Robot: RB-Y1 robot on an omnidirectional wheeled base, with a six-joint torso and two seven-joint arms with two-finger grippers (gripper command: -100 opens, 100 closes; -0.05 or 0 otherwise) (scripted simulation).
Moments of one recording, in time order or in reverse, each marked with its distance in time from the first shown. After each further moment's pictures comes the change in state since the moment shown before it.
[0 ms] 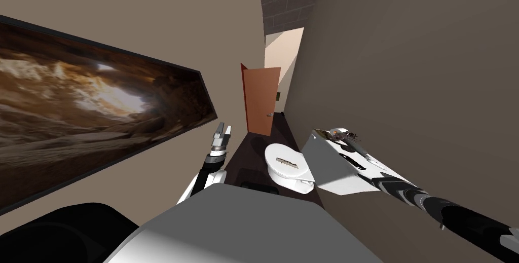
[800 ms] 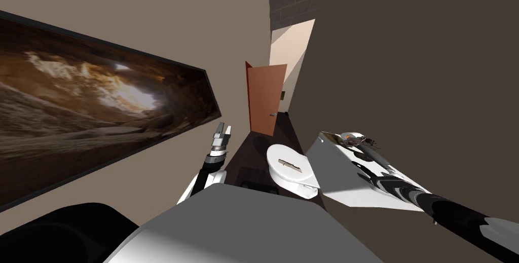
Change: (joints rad) left arm 0.000 0.000 0.000 0.000 0.000 0.000 0.000; right arm -0.071 -0.012 0.066 0.035 0.097 0.049 -0.110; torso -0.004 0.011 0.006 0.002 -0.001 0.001
